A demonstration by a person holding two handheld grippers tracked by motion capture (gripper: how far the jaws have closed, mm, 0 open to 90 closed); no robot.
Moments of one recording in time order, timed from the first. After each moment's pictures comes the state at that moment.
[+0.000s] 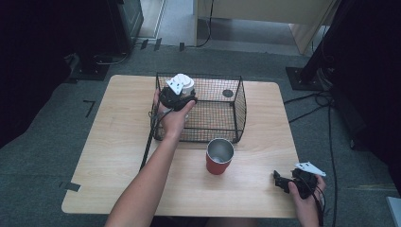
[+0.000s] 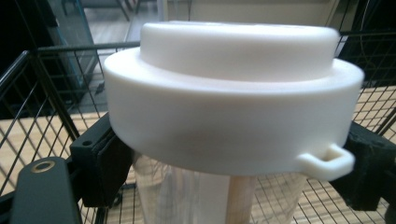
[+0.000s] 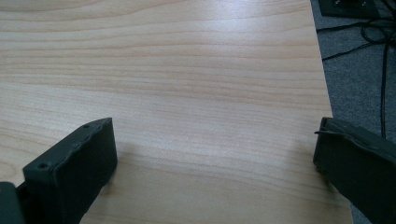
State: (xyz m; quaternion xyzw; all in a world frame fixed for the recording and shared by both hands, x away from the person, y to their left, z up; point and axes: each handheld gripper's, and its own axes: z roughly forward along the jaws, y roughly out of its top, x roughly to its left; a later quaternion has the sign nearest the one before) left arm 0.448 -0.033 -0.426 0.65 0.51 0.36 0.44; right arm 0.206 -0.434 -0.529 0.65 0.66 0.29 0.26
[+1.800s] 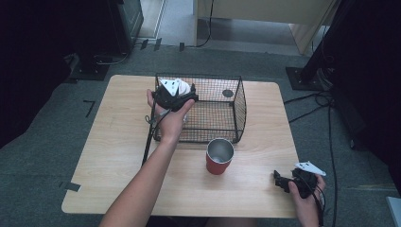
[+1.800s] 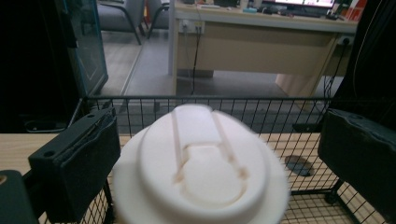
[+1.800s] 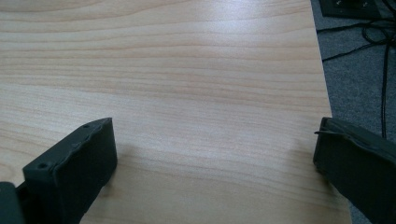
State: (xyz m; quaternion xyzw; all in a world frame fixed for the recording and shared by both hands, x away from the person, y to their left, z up) left arm 0.416 -0.029 -0.387 0.59 0.52 0.37 0.50; right arm 0.207 -0.435 -0.529 0.64 0.66 0.29 0.26
